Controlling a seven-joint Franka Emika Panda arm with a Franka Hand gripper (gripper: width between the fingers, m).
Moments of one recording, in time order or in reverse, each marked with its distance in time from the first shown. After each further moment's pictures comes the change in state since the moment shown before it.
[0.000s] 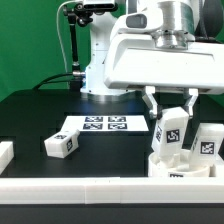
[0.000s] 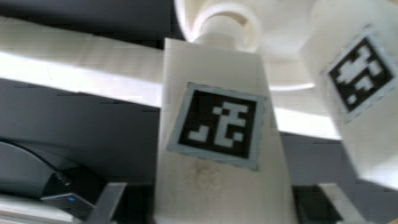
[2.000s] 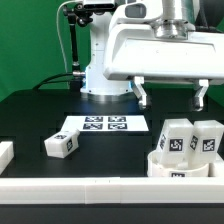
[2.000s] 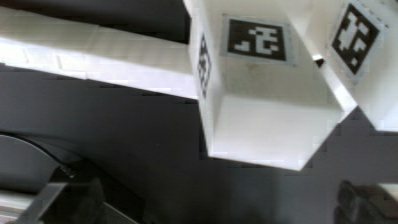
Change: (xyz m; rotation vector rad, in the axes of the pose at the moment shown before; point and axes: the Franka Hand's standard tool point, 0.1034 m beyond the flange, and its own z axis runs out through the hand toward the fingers) arm 0.010 0.008 -0.011 0.006 -0.003 0.014
